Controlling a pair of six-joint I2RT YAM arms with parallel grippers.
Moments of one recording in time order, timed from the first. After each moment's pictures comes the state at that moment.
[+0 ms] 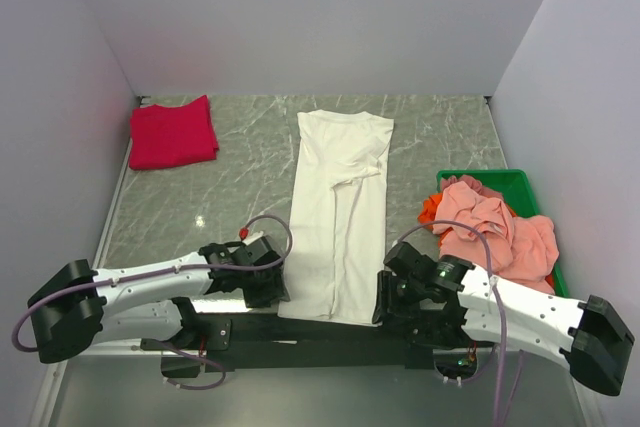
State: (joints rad) left arm -1.03 1.11 0.50 -0.56 0.00 -1.27; right arm 0.93 0.81 0.35 -0.77 -0.24 1.02
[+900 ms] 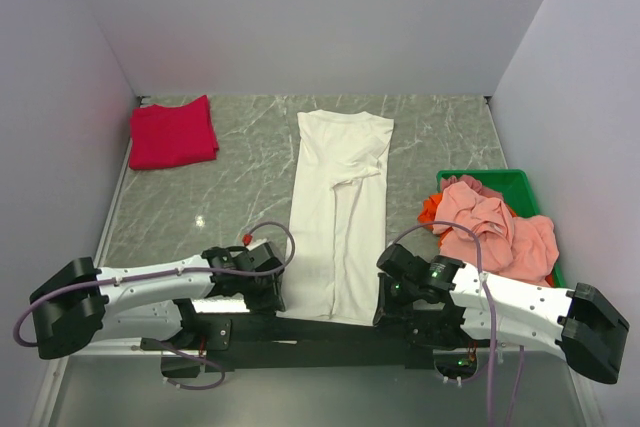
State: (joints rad) left arm -1.07 1.12 0.48 -0.56 0.04 -1.27; right arm 0.98 0.90 0.34 -0.66 -0.23 1.11
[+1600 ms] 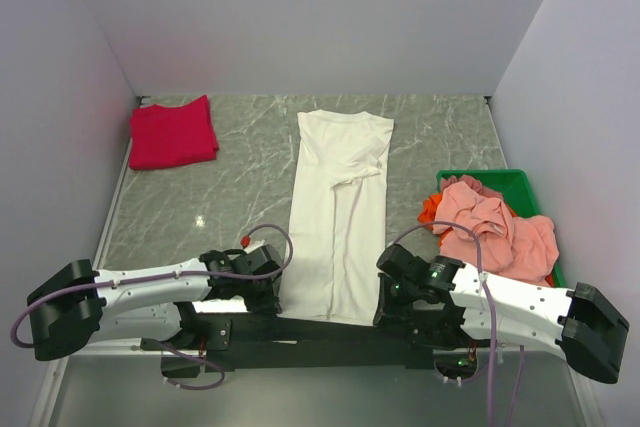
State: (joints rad) left arm -1.09 1.10 0.44 -0.51 0.04 -1.32; right arm 0.98 0.90 0.34 -0.66 -0.23 1.11
